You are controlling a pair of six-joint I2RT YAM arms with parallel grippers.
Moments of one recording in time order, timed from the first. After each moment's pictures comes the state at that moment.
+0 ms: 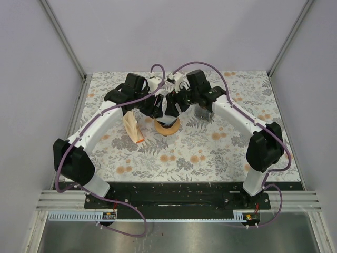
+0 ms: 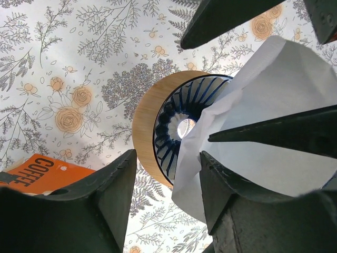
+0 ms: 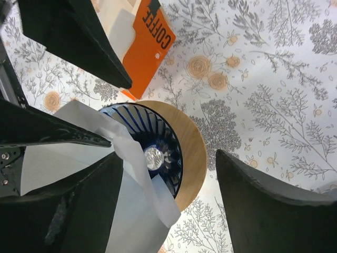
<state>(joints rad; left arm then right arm) -0.45 1.56 1.46 -0.72 0.37 0.04 0.58 1.79 1.59 -0.47 -0.52 -0.09</state>
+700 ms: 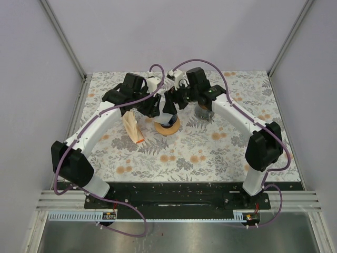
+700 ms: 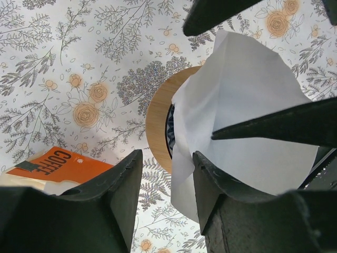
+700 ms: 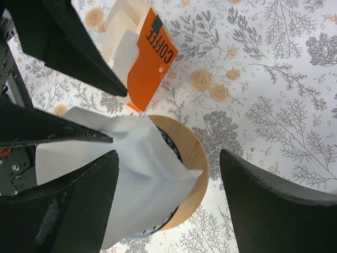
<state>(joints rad) -0.45 1.54 1.47 -0.74 0.32 0.08 0.58 1.79 1.62 -0.45 -0.53 -0.05</state>
